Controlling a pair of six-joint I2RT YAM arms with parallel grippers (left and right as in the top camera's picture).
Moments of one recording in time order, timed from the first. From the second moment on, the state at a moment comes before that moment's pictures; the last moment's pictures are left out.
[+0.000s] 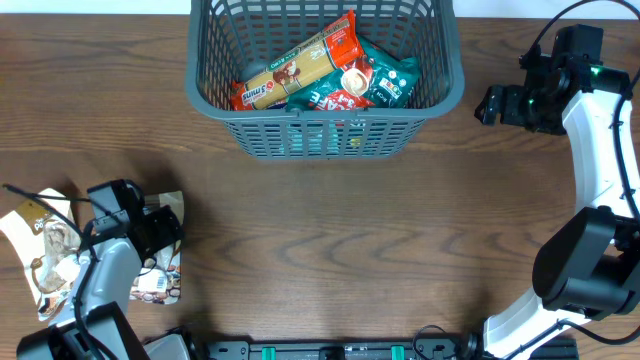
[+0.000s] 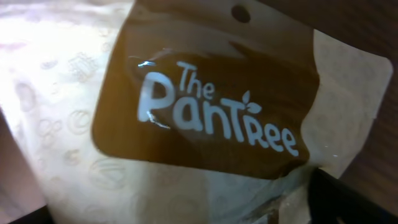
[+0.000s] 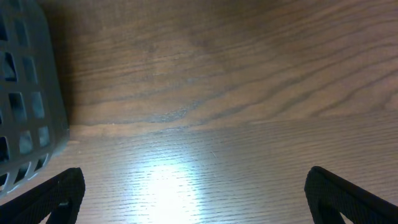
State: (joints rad) left arm 0.37 1.38 0.52 -0.36 -0.02 -0.14; right arm -0.22 1.85 1.63 -0.99 -0.10 -0.04
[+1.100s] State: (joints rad) left arm 0.19 1.31 1.56 -0.95 0.20 -0.08; right arm -0.22 1.85 1.63 -1.00 -0.11 -0.04
